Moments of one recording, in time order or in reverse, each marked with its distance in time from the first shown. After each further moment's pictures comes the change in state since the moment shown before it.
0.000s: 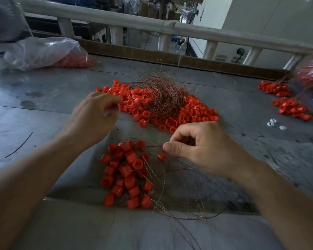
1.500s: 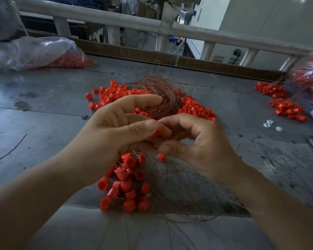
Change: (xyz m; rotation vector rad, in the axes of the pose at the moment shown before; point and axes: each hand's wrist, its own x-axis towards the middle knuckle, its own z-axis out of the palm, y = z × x) left_hand -0.039 0.052 -0.018 -1.295 -0.511 -0.020; right_hand 0.000 -0.010 0.007 0.360 0.112 -0.195
